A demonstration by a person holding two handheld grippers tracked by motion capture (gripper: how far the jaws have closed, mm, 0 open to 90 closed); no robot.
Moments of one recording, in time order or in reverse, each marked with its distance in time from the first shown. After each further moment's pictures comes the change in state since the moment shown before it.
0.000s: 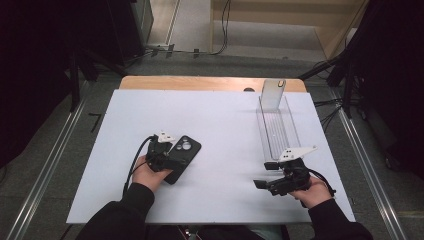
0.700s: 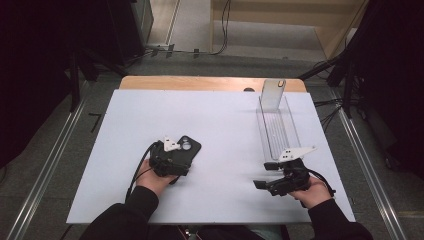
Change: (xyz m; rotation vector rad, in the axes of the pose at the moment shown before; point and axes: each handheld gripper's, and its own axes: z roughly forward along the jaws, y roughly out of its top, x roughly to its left) left arm -0.012 -0.014 0.009 -0.035 0.079 0.074; right arm 0.000 0.000 0.001 0.004 -0.002 -0.008
